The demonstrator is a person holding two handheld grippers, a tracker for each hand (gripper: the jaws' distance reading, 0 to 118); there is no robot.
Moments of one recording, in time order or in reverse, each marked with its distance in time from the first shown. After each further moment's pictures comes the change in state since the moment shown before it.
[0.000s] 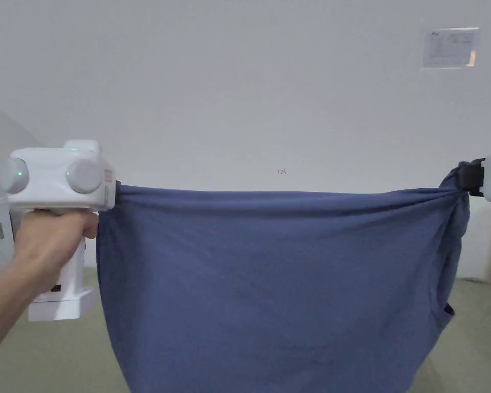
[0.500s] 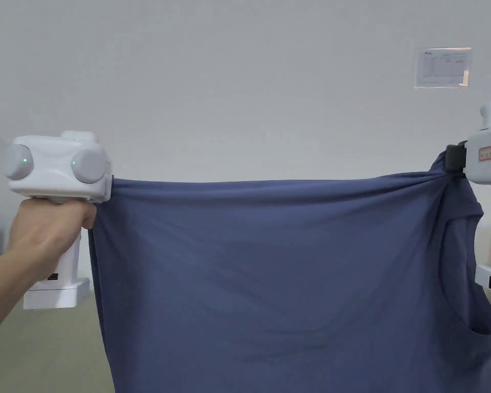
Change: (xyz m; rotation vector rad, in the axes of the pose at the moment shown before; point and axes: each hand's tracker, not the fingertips) left arm 0.027 0.048 -0.049 0.028 0.075 -0.043; right arm -0.010 0.053 -0.065 0.041 -0.028 0.000
